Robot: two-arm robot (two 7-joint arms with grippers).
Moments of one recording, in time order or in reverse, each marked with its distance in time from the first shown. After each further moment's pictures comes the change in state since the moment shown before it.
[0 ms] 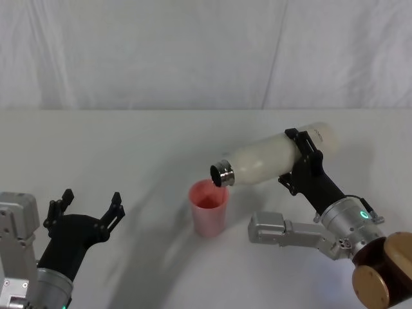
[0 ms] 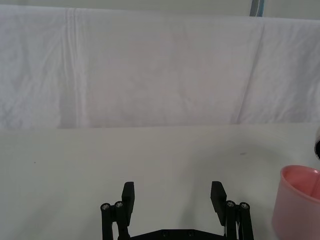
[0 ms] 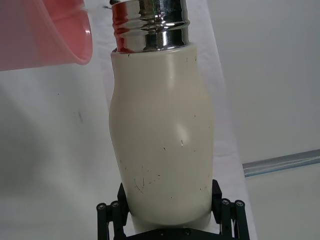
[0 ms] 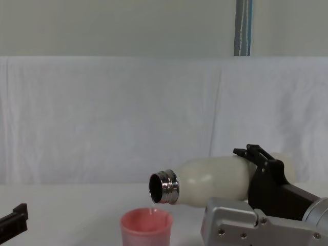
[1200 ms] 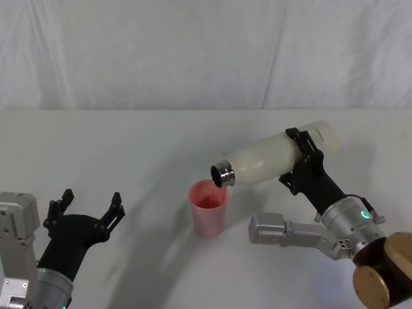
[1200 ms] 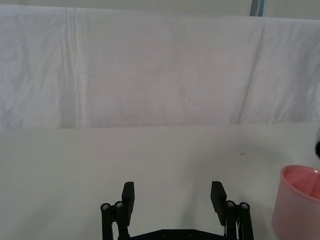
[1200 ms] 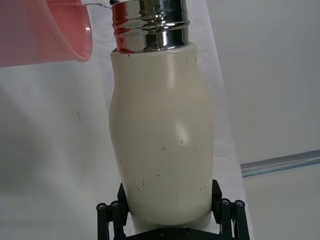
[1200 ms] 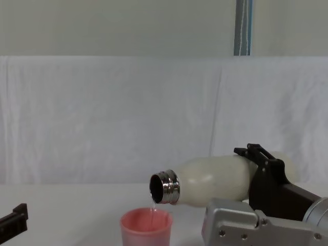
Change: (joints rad) left arm 0.000 0.000 0.000 0.000 0.000 0.000 0.000; right arm 0.001 0.003 -0.001 0.002 -0.009 0.001 -0.008
